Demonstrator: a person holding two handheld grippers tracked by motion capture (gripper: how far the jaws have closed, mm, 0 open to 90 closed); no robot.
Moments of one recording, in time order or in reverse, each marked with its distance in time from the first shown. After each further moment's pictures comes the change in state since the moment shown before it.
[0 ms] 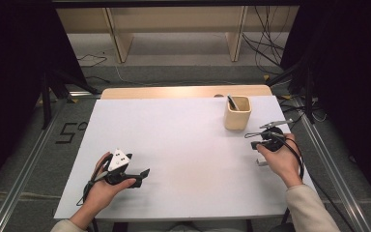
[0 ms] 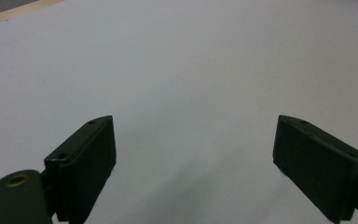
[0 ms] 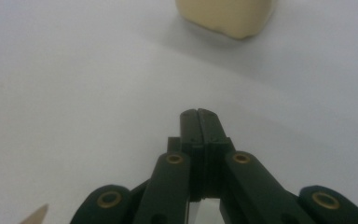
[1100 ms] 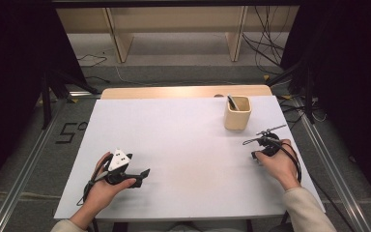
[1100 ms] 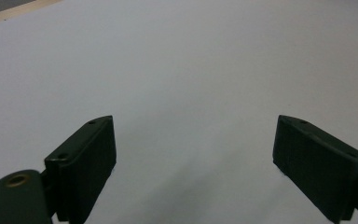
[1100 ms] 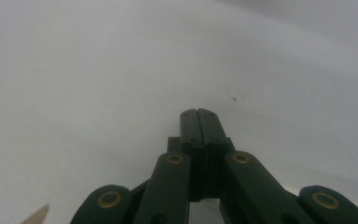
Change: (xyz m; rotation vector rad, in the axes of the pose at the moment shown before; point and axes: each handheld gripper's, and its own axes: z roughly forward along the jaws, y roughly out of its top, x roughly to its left) left arm 0.000 0.000 0.001 -0.001 -0.003 -0.005; right arm 0.001 -0.013 0.017 0.160 -0.013 0.041
